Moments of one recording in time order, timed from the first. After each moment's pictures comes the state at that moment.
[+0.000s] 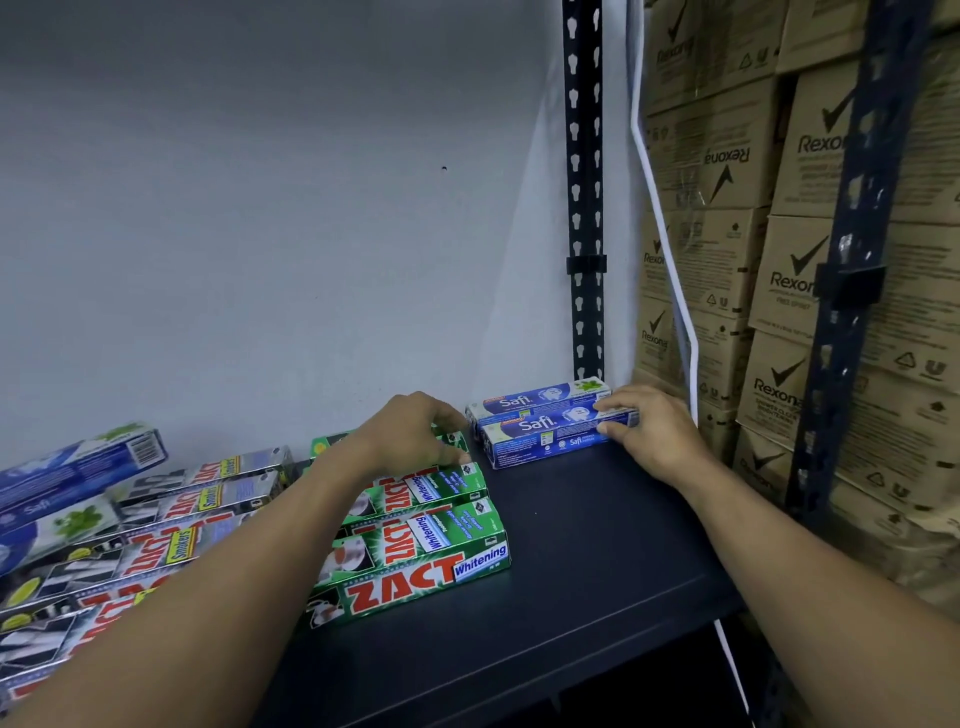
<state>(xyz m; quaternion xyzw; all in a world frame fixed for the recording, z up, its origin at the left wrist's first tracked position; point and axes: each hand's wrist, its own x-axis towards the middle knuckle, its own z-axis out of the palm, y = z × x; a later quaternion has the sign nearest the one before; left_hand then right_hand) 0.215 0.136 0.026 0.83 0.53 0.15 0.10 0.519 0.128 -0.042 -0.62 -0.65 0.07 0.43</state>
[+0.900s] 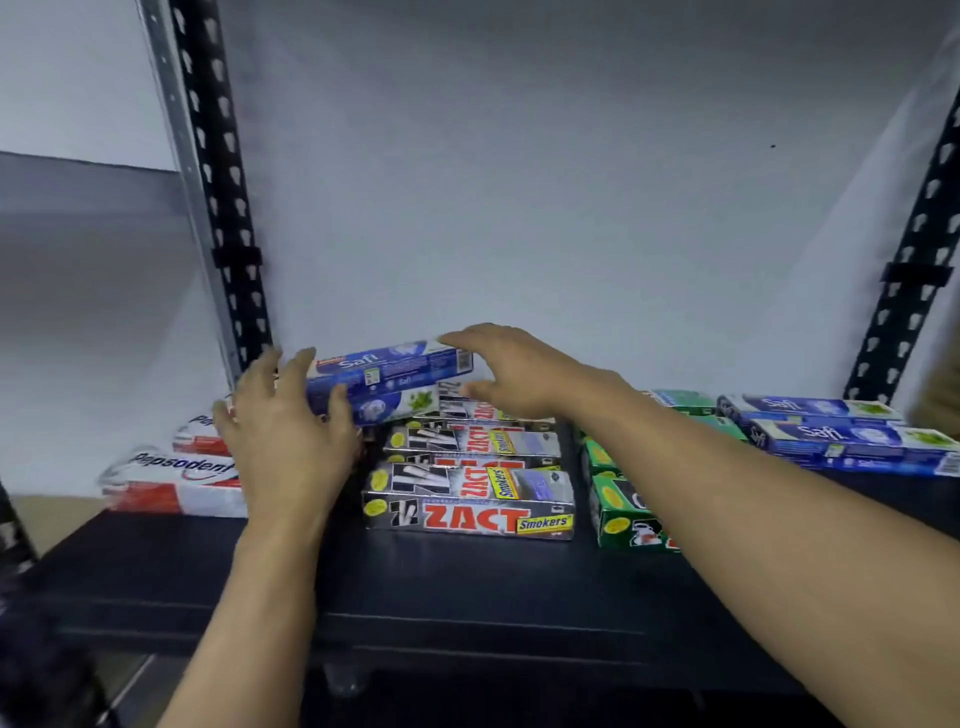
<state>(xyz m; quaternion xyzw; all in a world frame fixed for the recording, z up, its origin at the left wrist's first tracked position) -0.089 -0.036 -0.016 0.43 0.71 0.50 -0.24 0.108 0.088 0.054 -0.30 -0.93 -0.01 0.19</state>
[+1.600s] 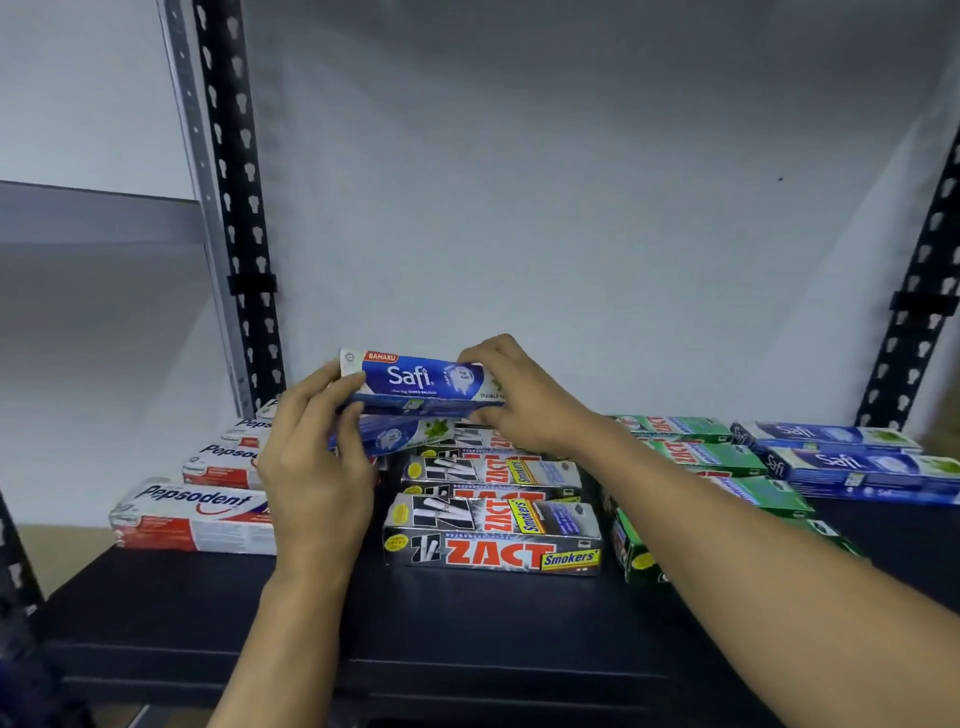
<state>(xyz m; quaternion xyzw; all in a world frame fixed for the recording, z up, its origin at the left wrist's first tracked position) -0.076 -0.044 -0.014 0.50 0.52 0.64 -0.27 0.099 0.100 0.037 -0.26 -0.90 0.10 0.32</state>
